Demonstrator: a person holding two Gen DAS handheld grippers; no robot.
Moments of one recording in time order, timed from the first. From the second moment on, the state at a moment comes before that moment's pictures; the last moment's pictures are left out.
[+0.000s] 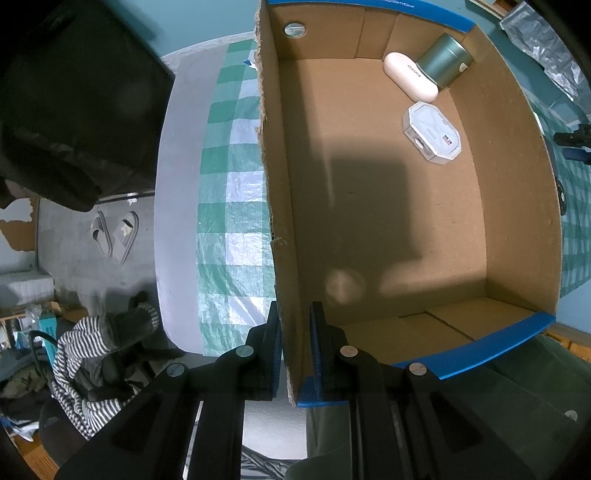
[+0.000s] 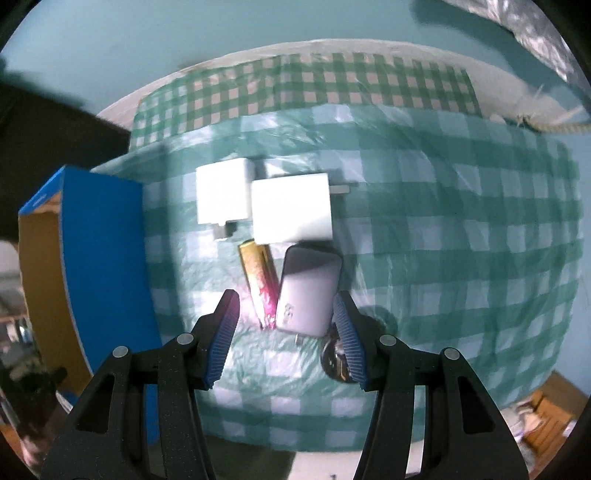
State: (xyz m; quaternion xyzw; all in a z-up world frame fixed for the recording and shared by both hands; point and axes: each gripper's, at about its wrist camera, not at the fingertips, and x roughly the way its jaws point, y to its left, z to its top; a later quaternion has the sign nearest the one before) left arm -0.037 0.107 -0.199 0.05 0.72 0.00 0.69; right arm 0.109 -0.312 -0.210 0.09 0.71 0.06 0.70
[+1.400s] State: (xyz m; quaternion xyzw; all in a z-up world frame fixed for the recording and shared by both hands) left arm -0.038 0.109 -0.199 0.05 0.71 0.00 0.70; right arm 0.105 -0.304 -0.261 0.04 0.73 0.03 0.68
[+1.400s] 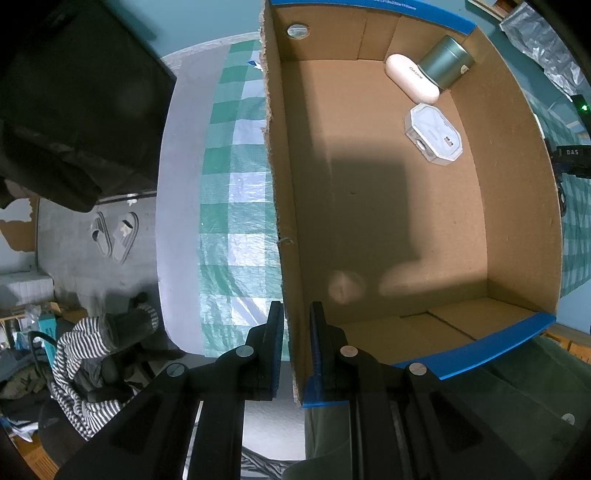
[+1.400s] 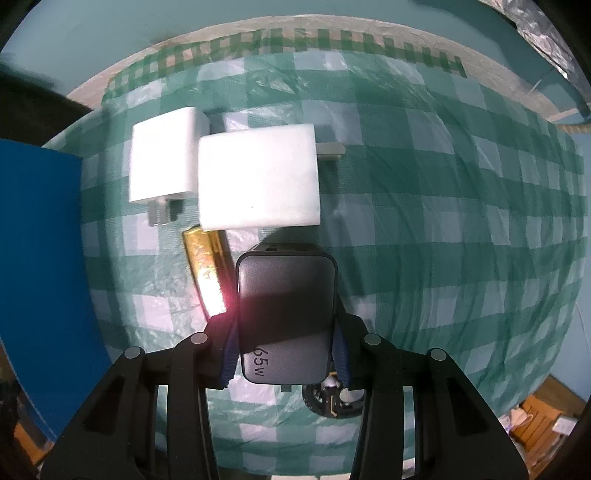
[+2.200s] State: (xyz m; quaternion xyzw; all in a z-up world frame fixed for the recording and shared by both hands) left arm -0.041 0.110 -0.200 0.05 0.72 -0.01 0.70; right arm 0.094 -0.248 -0.165 -0.01 0.69 0.12 0.72
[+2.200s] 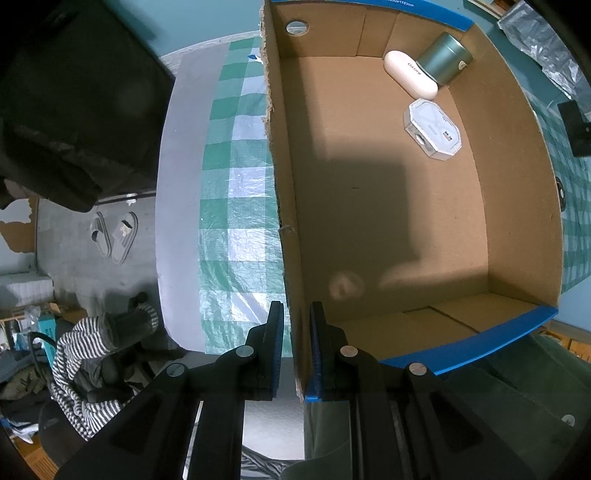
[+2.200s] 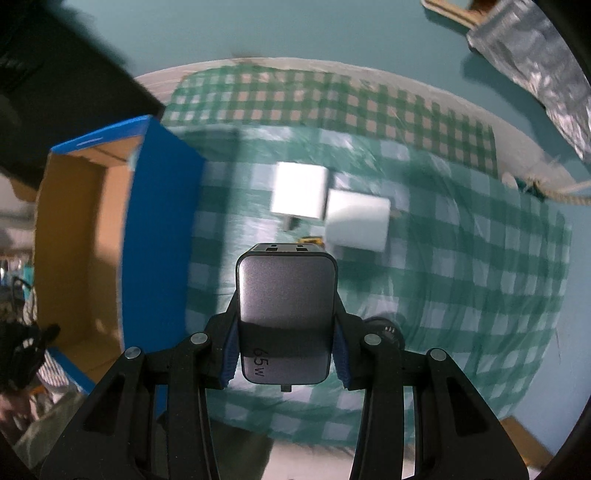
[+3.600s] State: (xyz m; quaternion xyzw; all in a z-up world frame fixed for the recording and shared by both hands) left arm -0.040 0.113 -0.202 0.05 0.71 -0.01 0.70; right arm 0.065 -0.065 -0.127 -0.21 0.62 0.33 0.68
